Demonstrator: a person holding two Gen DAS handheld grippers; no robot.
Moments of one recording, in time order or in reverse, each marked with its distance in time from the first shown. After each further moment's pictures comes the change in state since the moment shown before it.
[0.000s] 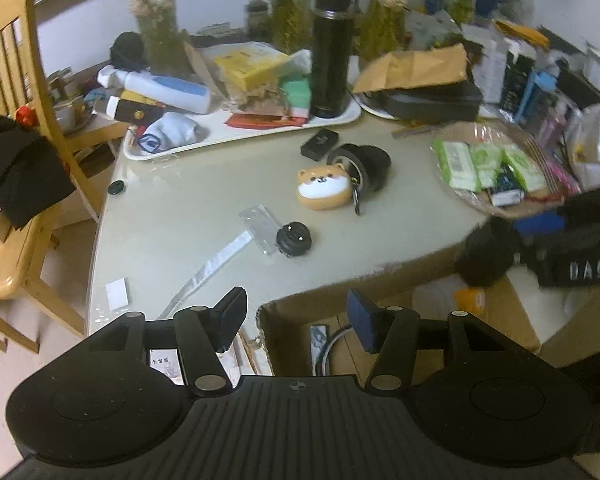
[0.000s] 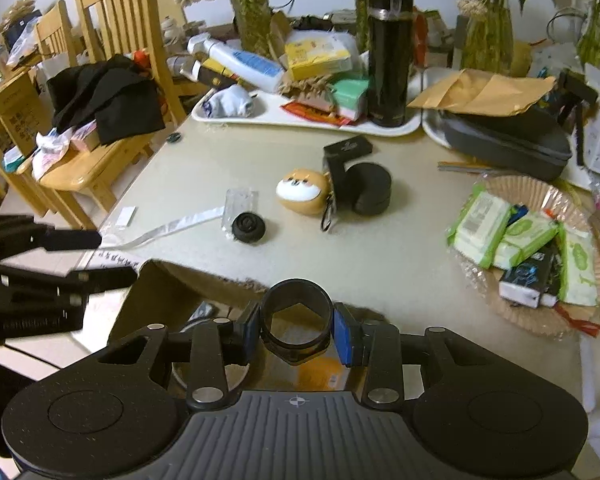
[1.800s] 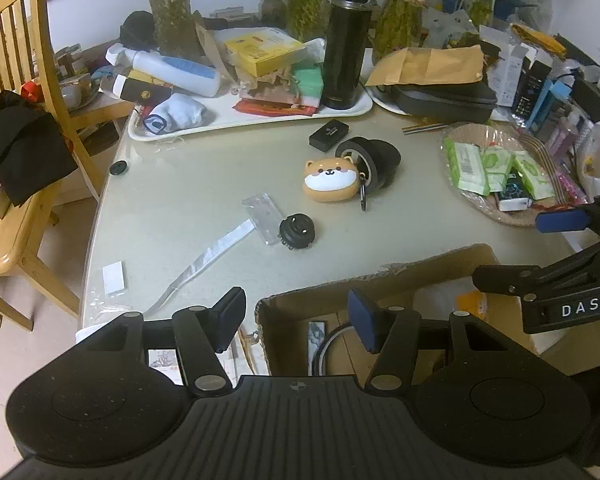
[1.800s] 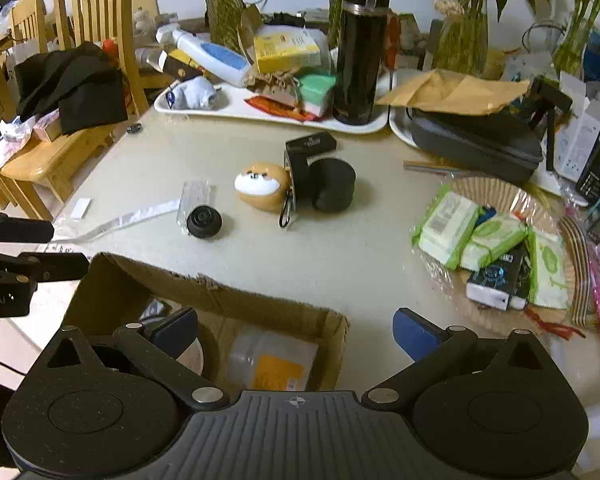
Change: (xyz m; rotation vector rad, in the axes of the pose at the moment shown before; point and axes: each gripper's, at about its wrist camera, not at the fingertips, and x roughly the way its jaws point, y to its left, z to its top) left arm 0.009 0.003 0.002 -0.052 0.042 0.000; right arm 0.014 -0.001 -0.005 -0.026 -0.031 -0.145
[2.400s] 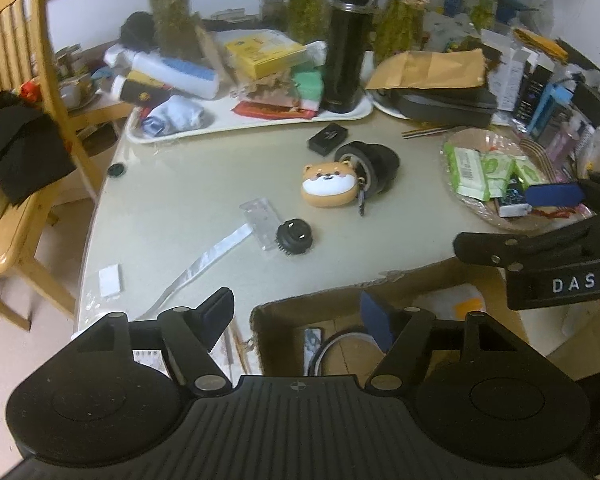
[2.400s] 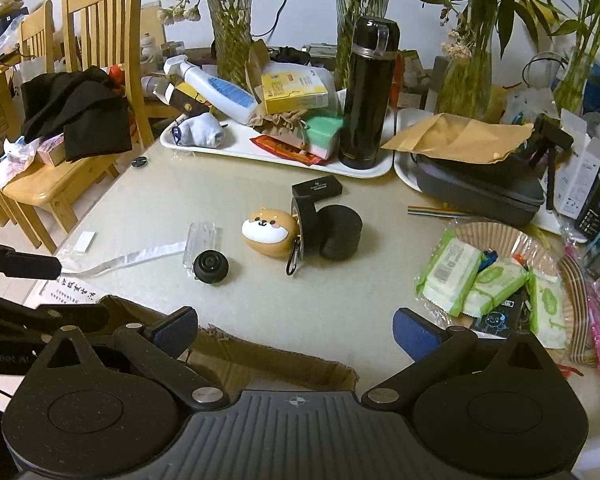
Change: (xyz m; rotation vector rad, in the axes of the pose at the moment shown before) left arm 0.004 -0.004 0.004 0.008 -0.009 -0.008; right arm -0.003 0.009 0.020 -0.018 -0.088 -0.005
